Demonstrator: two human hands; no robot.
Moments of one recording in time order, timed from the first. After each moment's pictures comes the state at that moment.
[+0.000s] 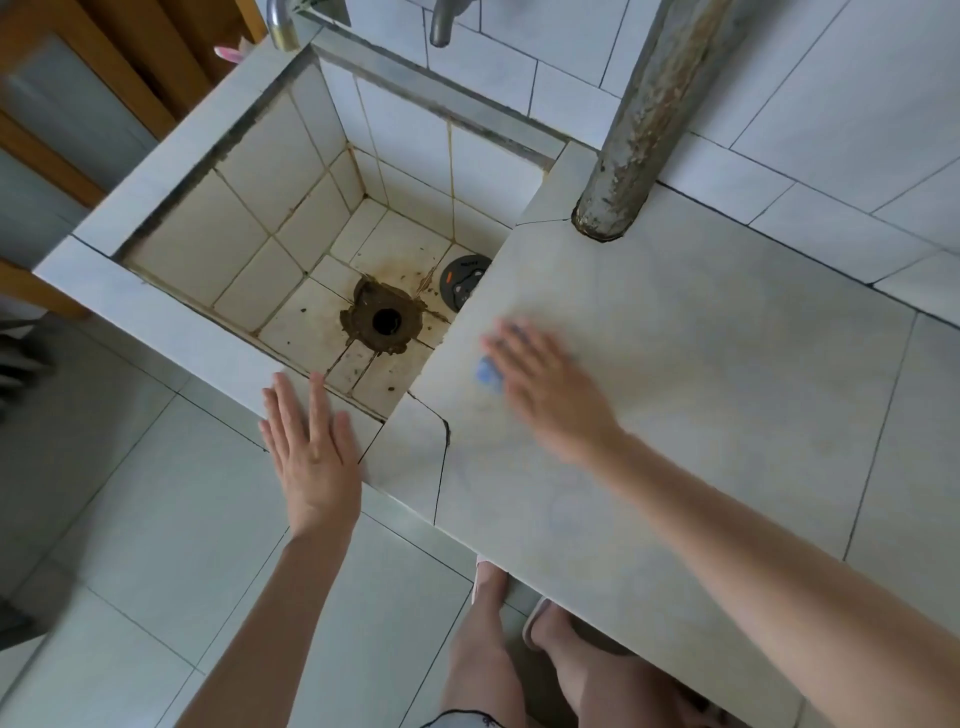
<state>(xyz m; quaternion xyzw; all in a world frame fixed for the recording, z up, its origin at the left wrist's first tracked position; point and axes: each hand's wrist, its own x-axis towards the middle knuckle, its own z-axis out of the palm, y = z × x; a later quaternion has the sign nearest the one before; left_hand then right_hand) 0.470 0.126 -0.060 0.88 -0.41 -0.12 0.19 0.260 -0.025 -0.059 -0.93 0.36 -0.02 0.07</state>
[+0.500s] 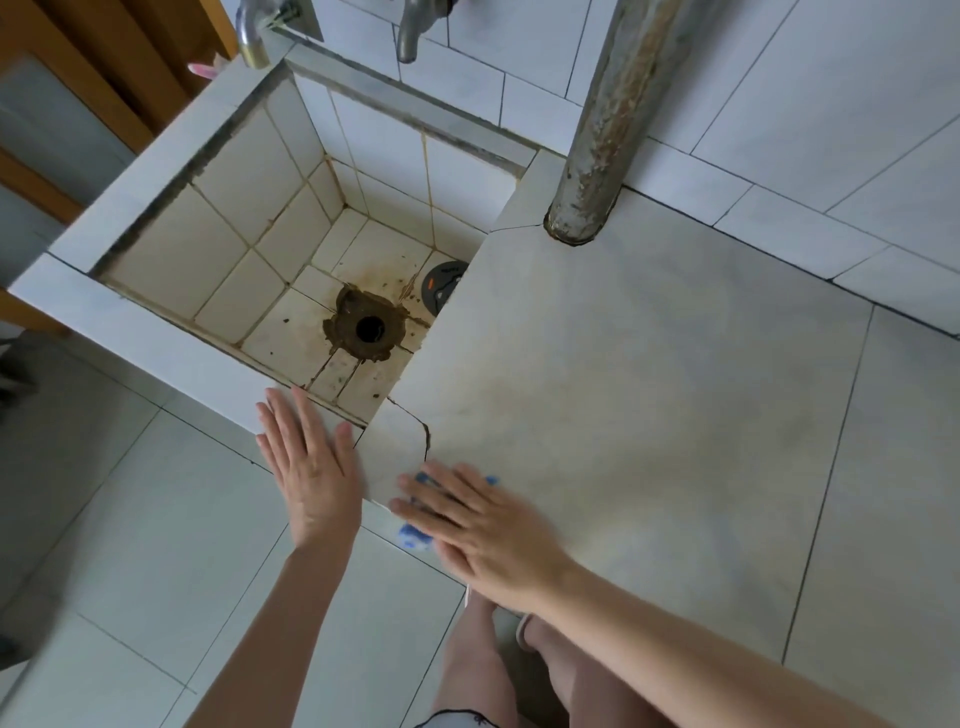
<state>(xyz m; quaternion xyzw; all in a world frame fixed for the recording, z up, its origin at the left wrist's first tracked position) 0.453 0.121 -0.059 0.89 -0.40 -0.14 0.17 0.256 0.107 -0.054 -0.97 0.21 -0.02 0.13</state>
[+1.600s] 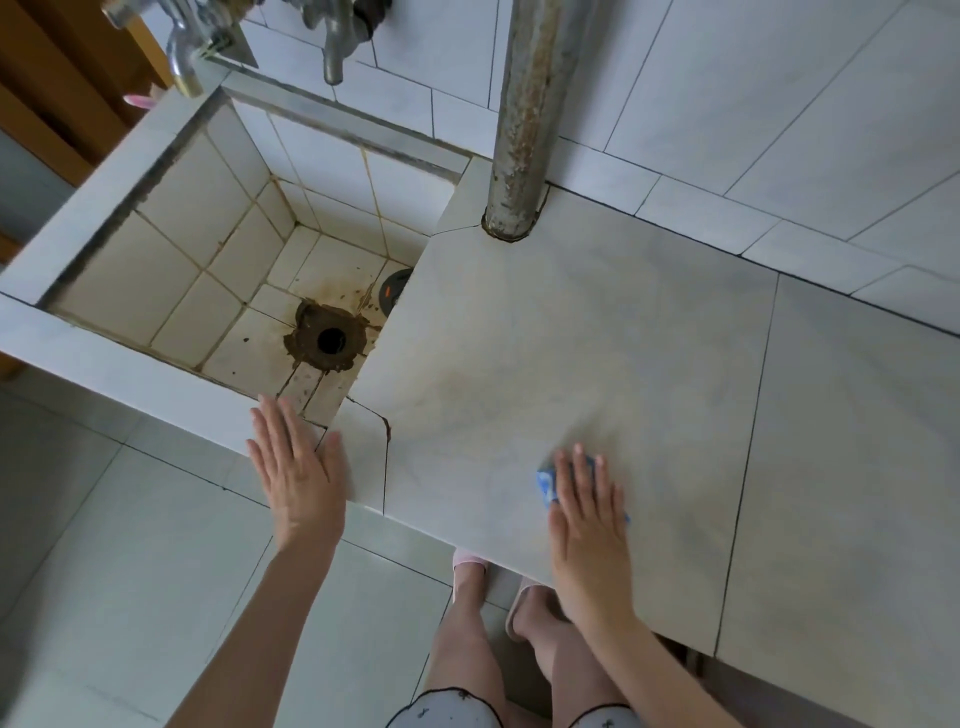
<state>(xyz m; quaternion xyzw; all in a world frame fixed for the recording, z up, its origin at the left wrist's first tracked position) 0.436 0.126 -0.048 0.86 -0.45 -0.15 0.16 0.155 0.148 -0.053 -0.75 0.65 -0.01 0.11</state>
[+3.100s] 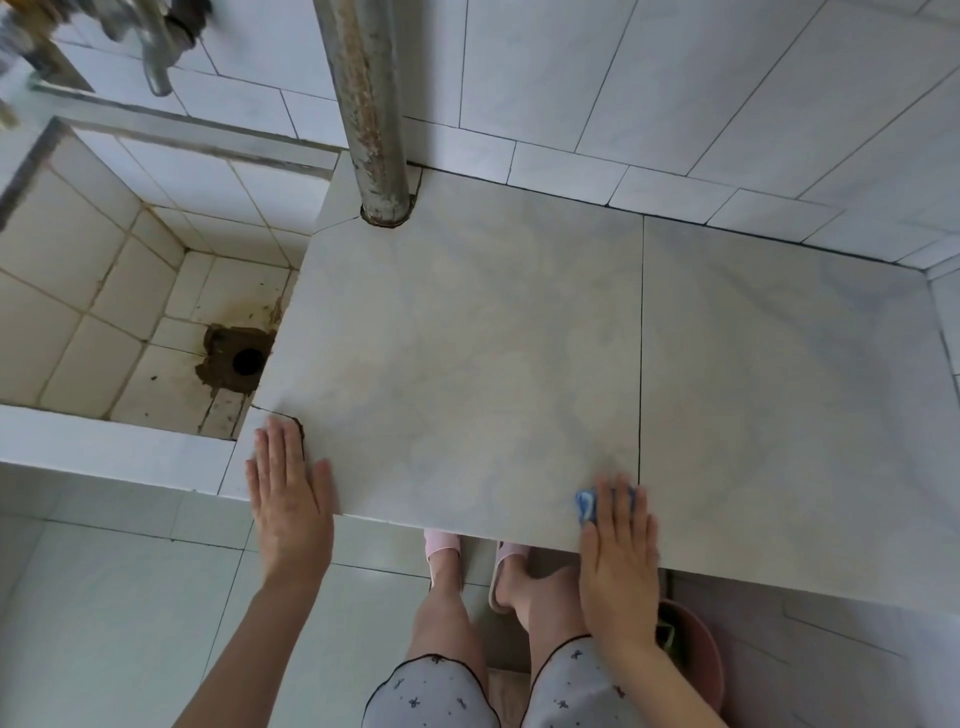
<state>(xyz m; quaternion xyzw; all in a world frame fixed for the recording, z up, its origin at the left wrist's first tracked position) 0.382 0.148 -0.057 0.78 -0.59 -0.13 0.14 0.078 0.231 -0.037 -0.65 0.75 -0.06 0.07</state>
